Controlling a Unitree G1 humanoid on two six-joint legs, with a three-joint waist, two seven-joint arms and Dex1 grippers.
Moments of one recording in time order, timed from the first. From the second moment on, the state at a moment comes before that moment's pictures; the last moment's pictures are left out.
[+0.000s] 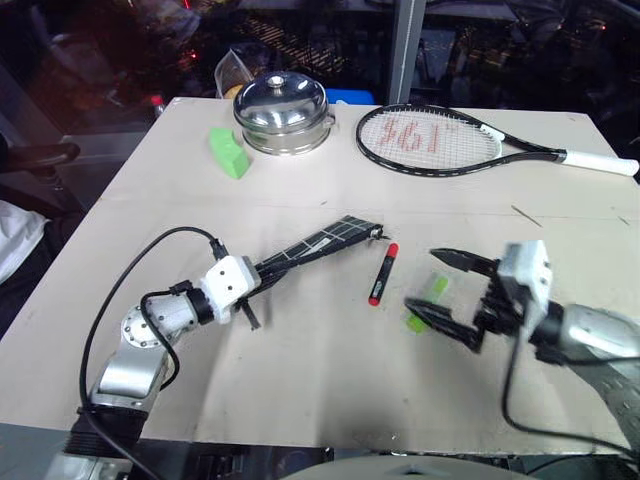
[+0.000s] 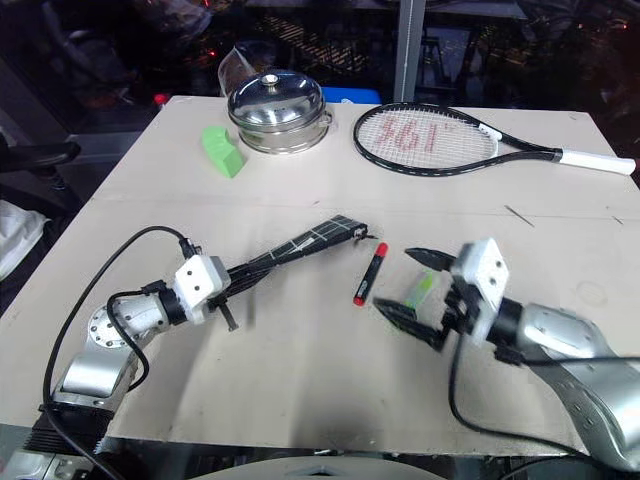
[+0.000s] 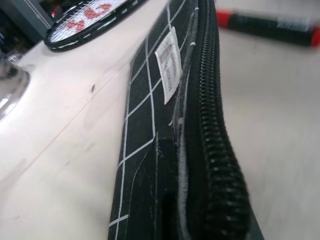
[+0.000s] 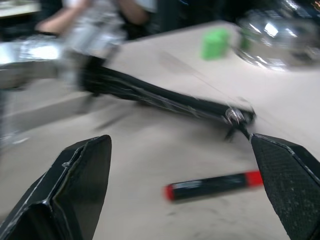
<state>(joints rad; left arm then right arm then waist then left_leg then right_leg) -0.05 0.69 -0.01 -0.14 -0.26 -0.06 -0.82 -0.10 -0.61 0.00 -0.67 0.70 0.74 0.51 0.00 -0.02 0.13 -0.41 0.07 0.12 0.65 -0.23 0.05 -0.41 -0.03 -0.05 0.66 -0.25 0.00</state>
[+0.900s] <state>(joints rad) -0.01 0.59 -0.03 -0.17 -0.24 -0.01 -0.81 -0.44 -0.31 -0.06 -0.33 0.82 1.11 0.27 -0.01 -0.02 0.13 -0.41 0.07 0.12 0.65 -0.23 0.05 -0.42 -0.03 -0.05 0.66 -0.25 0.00</state>
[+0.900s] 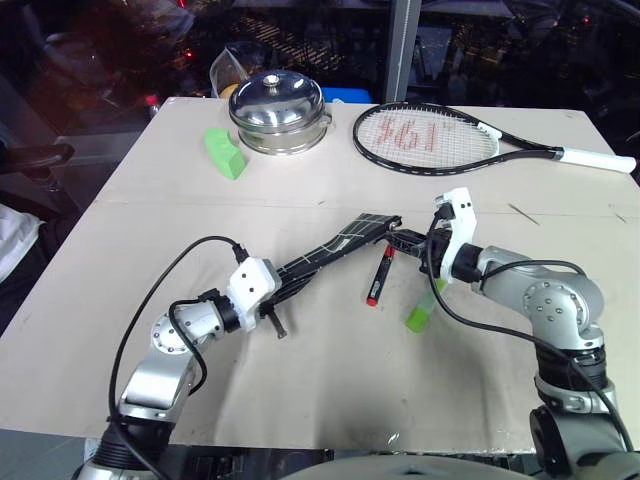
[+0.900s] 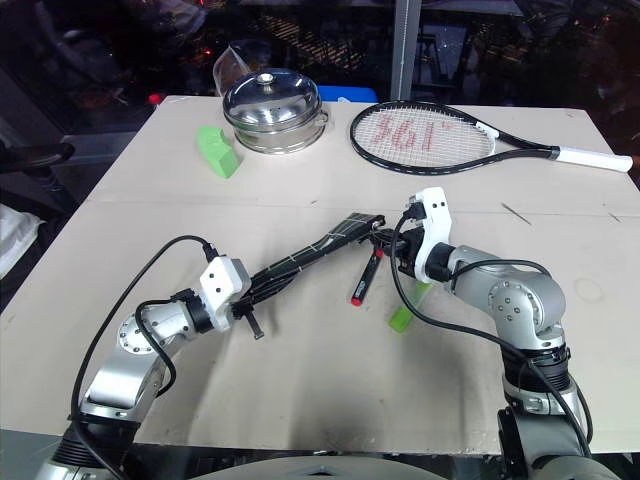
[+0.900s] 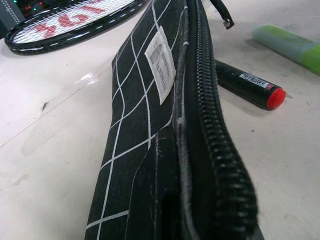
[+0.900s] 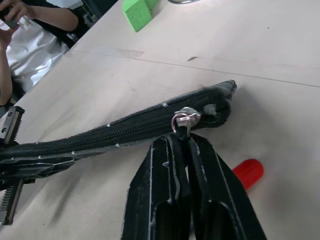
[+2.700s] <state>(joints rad) -0.23 0.48 -0.10 -0.21 -0.16 0.14 -0.75 -0.54 -0.45 -0.04 -0.49 0.84 1.06 0.38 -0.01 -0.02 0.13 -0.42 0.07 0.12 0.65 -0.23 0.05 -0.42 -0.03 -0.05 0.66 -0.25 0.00</state>
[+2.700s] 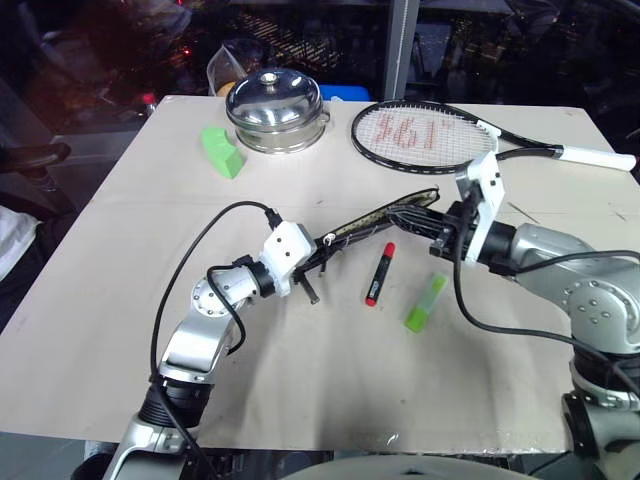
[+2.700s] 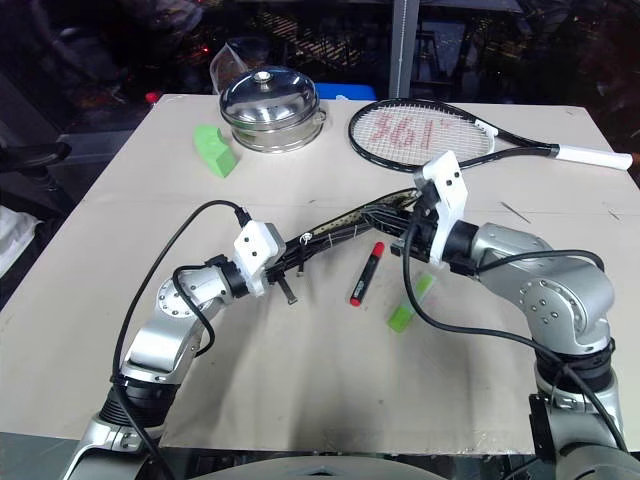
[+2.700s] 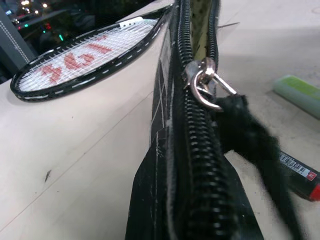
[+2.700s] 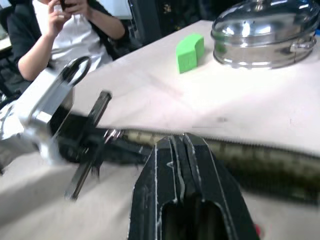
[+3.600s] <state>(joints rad) -0.28 0.56 -0.11 -0.11 -0.10 0.07 -0.78 -0.78 -0.60 0.62 -0.02 -0.21 0.08 0.67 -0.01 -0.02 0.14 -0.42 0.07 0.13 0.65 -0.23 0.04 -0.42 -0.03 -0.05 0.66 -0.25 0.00</state>
